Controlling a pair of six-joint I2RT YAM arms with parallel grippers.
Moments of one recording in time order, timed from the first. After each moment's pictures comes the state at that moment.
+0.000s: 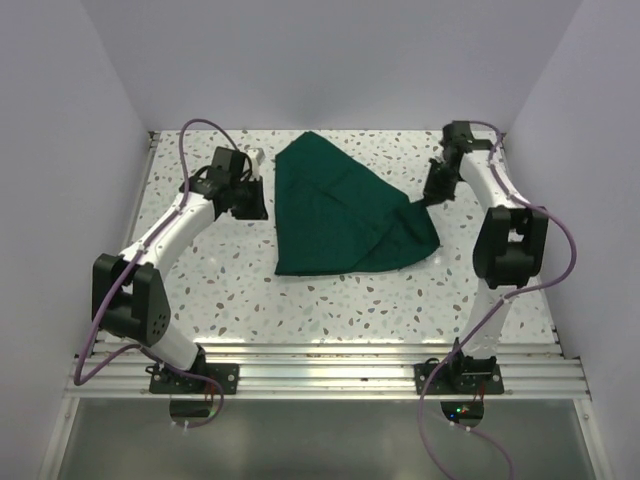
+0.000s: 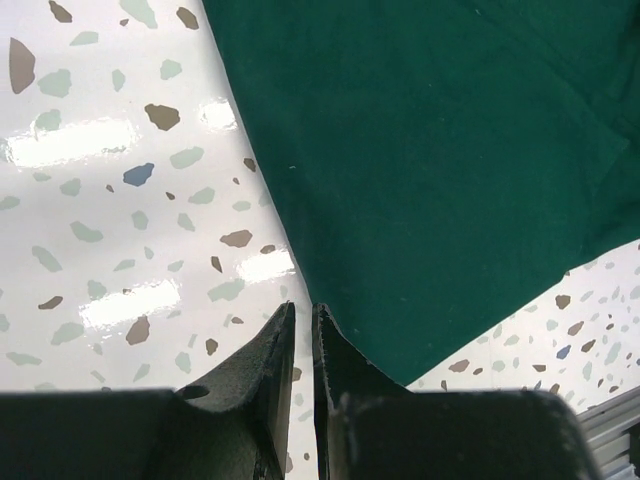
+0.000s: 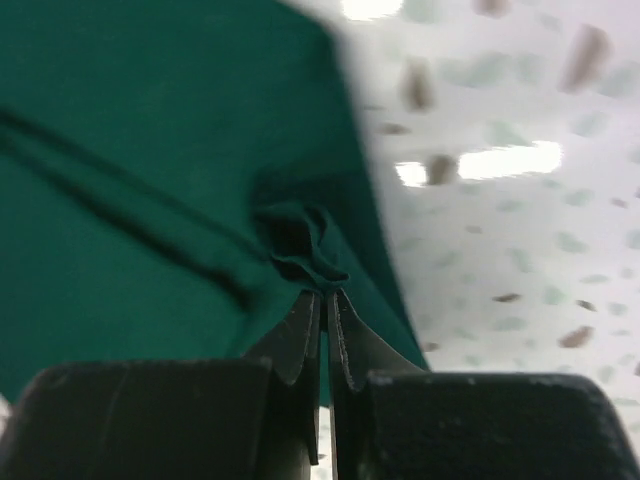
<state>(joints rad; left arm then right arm) -0.29 1.57 1.28 -0.62 0.18 -0.26 -0.01 2.00 1.70 -0.93 -0.07 0.34</state>
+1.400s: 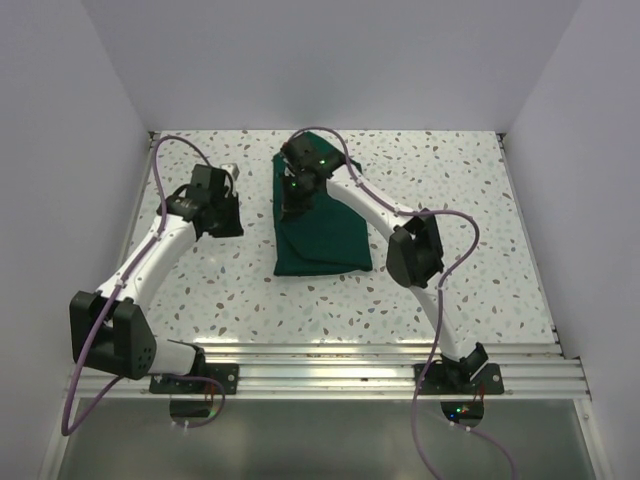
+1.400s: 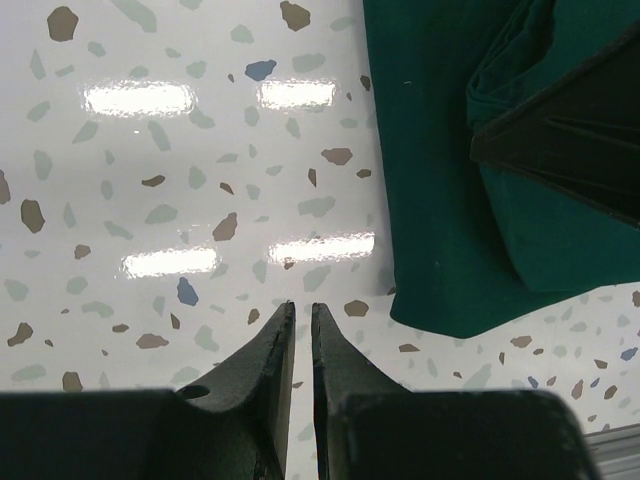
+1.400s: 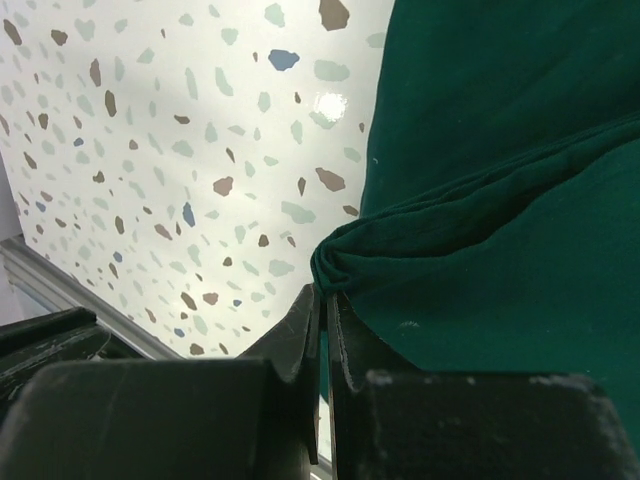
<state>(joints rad) -0.23 1.38 1.13 -0.71 0.04 -0.28 0.72 2.39 2.33 -0.93 -0.23 0.60</state>
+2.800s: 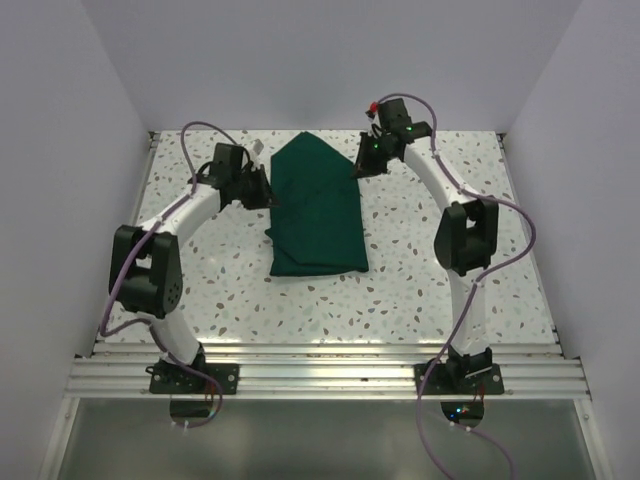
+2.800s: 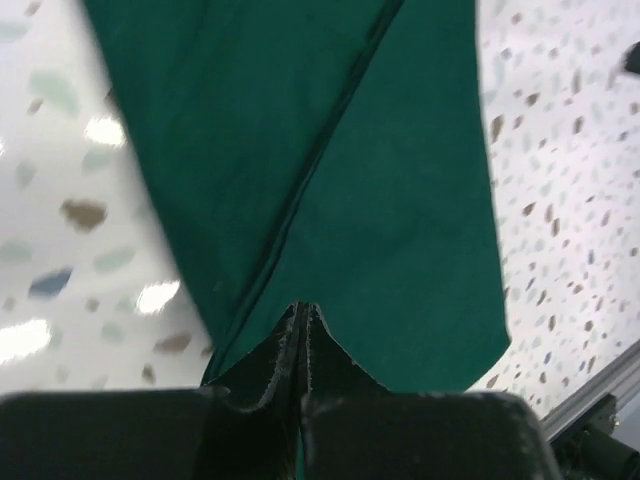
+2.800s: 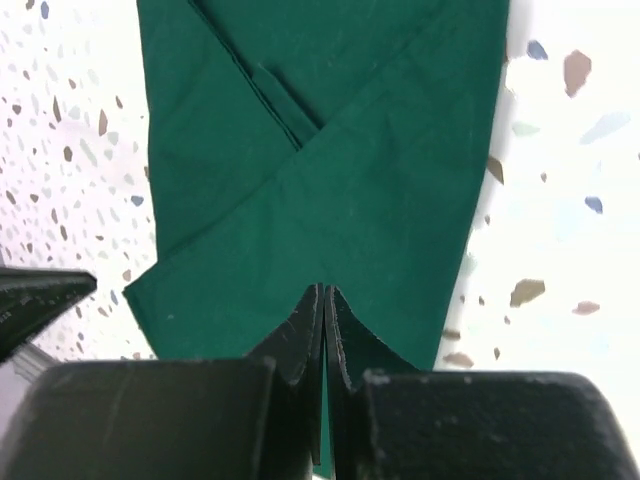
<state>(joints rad) -0.22 1.71 1.26 -0.41 0.34 -0.40 0.32 2.22 2.13 -0.86 -0.30 0.43</state>
